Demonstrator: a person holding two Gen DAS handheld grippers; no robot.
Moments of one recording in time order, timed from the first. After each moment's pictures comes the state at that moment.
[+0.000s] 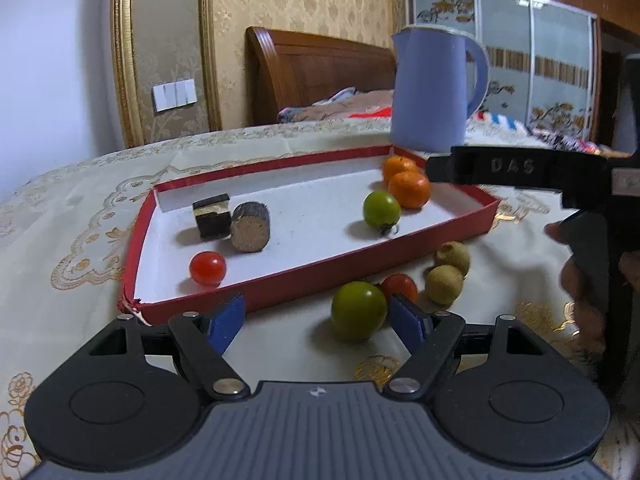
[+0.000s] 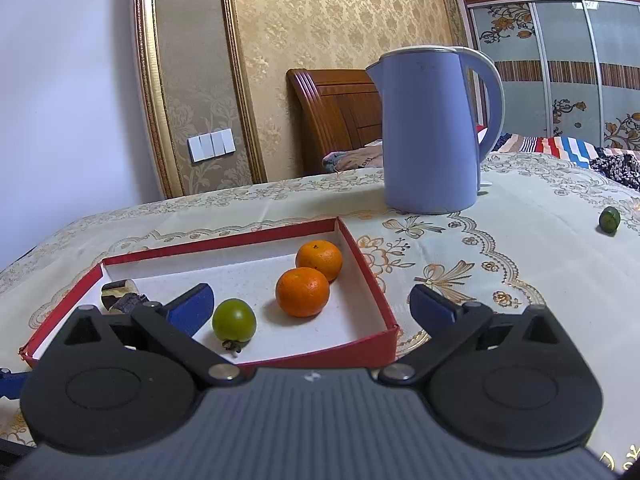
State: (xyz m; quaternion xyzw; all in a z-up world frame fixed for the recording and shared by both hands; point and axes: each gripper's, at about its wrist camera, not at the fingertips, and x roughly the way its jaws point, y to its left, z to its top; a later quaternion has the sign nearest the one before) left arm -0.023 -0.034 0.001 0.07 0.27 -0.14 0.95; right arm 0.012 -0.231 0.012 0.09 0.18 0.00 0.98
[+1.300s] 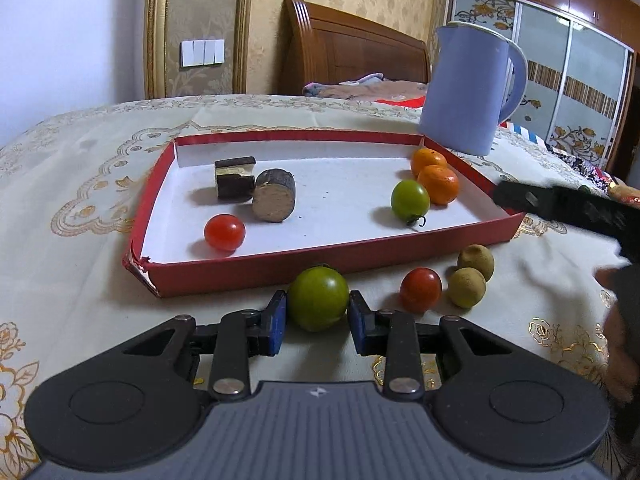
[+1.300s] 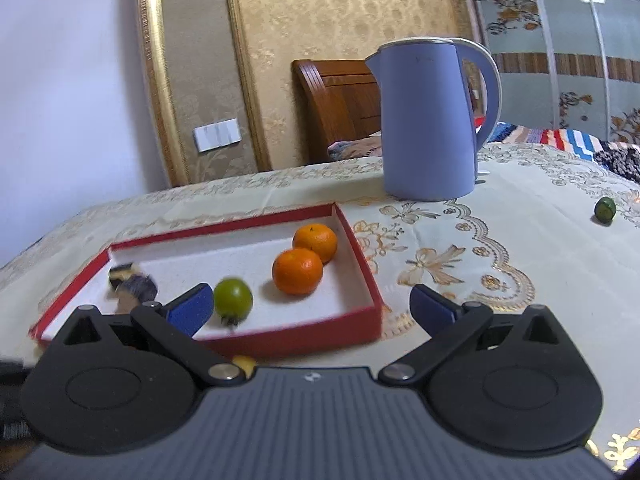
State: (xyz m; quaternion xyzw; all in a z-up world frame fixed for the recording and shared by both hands) left arm -0.009 -0.017 -0.005 -0.01 0.31 -0.12 0.94; right arm -0.016 -0.246 0.007 0.09 0.19 0.02 0.98
